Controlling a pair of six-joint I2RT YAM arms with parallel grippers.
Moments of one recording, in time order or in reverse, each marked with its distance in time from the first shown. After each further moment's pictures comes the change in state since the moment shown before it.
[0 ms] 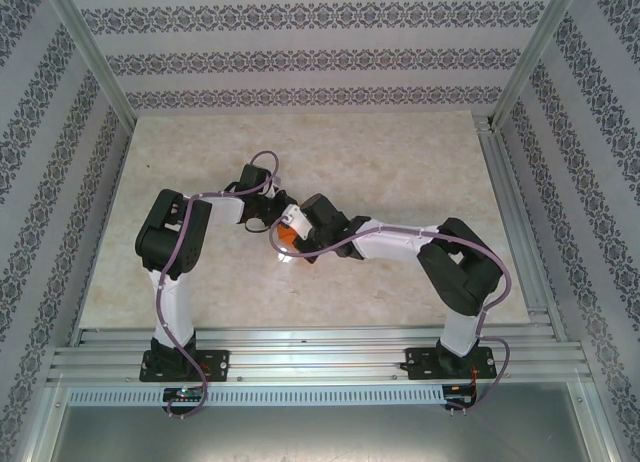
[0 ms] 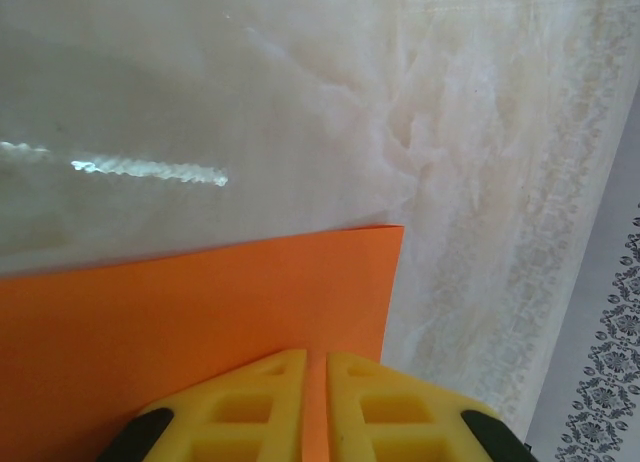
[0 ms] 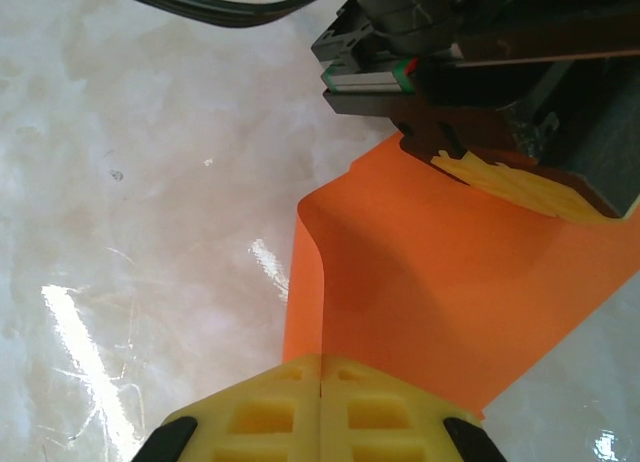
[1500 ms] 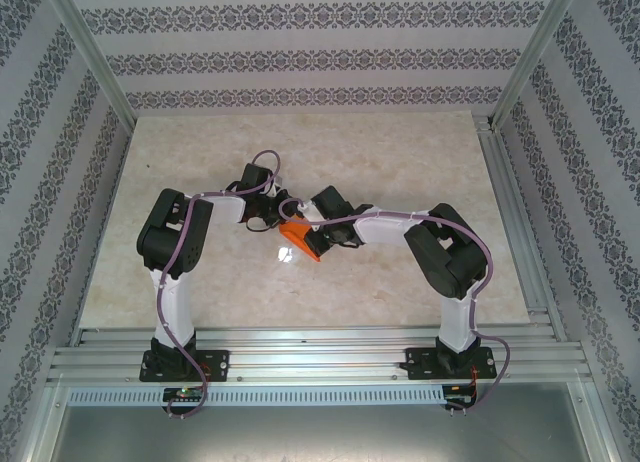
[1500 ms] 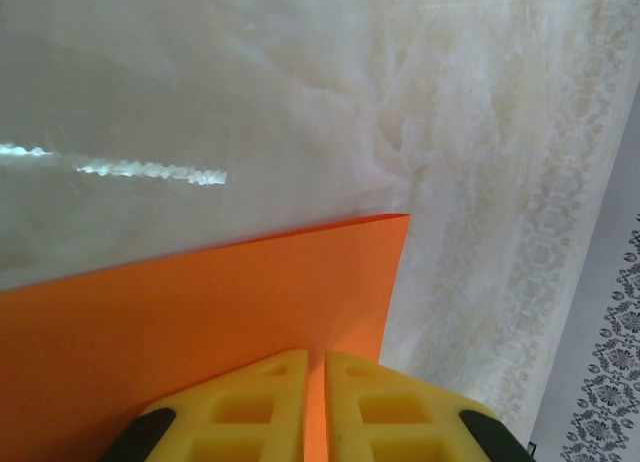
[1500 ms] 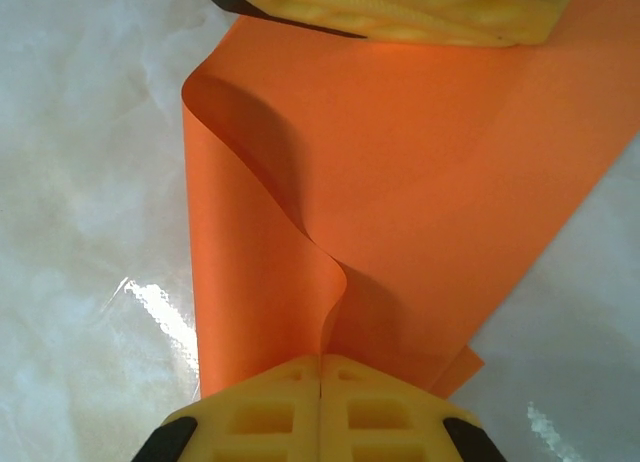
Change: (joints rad) left arm -0.006 0.010 0.016 -0.006 -0.003 0.012; right arm -0.125 0.118 0.059 -0.097 -0.119 0.177
